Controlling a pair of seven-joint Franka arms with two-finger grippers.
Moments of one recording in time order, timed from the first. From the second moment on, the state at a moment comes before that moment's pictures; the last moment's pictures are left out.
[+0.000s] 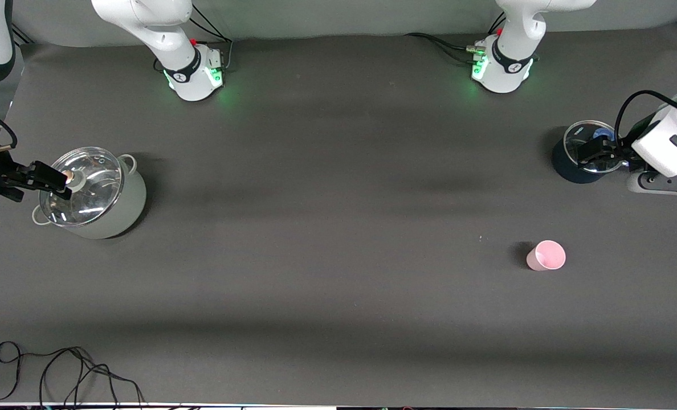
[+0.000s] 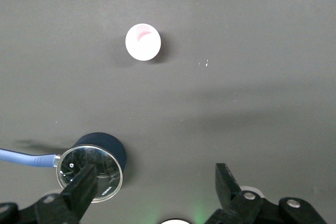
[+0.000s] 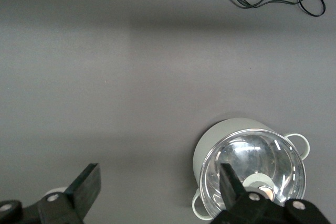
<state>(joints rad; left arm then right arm) -0.08 0.03 0.02 -1.63 0.01 1.55 0.03 -0.07 0.04 0.02 -1.62 -0.01 1.73 -0.05</state>
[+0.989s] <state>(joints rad) 0.20 0.29 0.03 -1.40 -0.32 1.57 0.81 -0.07 0.04 0.02 -1.62 -0.01 1.72 -0.05</state>
